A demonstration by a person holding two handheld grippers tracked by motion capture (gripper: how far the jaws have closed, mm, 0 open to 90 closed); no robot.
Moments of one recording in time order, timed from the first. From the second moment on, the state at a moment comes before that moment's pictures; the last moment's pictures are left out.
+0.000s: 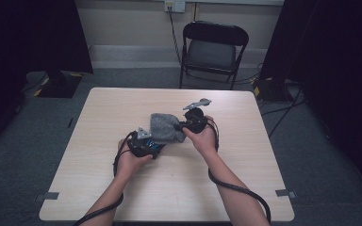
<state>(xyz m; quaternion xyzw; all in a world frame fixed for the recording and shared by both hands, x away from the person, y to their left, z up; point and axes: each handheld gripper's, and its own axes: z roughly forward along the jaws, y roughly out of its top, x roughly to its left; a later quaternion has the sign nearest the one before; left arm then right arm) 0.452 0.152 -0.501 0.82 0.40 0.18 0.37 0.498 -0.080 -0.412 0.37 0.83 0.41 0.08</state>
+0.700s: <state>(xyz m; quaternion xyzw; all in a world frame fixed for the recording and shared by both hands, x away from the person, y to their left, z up) 0.452 0.152 -0.501 0.82 0.40 0.18 0.37 0.491 -0.042 -0.438 0.35 0.85 0.38 0.05</state>
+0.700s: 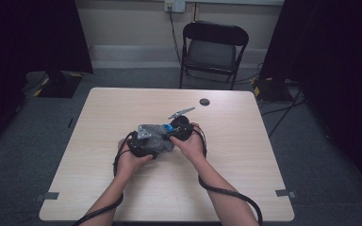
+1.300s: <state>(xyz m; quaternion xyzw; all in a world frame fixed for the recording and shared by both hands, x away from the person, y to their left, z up) 0.452 0.152 -0.501 0.82 0.40 0.18 0.37 0.502 -0.041 -0.450 0.35 0.87 0.35 0.05</state>
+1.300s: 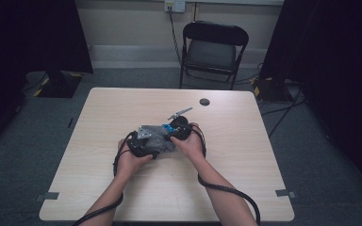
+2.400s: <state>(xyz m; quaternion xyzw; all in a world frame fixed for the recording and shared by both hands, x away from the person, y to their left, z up) 0.452 0.152 -0.501 0.82 0.40 0.18 0.37 0.536 -0.057 -0.451 0.41 0.85 0.32 0.07</state>
